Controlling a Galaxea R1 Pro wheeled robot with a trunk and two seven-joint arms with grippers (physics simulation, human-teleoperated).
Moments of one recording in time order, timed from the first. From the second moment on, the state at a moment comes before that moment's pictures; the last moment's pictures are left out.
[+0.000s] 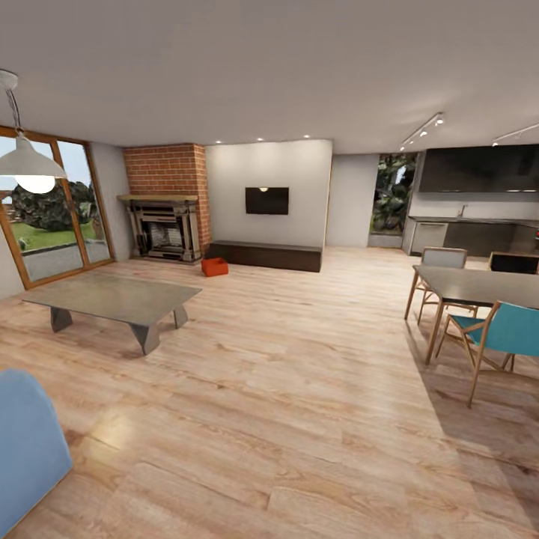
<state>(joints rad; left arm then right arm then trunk) -0.25 -0.02 -0.20 0.00 0.50 -0.03 0.13 -0.16 -0.02 0.26 0.03 -0.04 -0.17 -0.08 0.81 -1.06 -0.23</state>
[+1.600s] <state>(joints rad) -0.25 -0.02 -0.20 0.00 0.50 -0.03 0.13 -0.16 -0.01 0.26 0.03 -0.04 -0.17 -0.08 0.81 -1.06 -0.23</state>
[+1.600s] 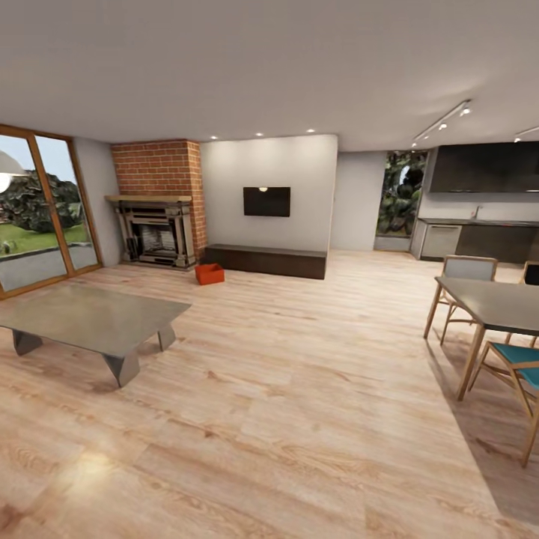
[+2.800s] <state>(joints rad) -0.25 -0.02 -0.20 0.00 0.50 -0.03 0.13 -0.16 -0.01 0.26 0.03 -0.04 -0.17 -0.07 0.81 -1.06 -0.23</state>
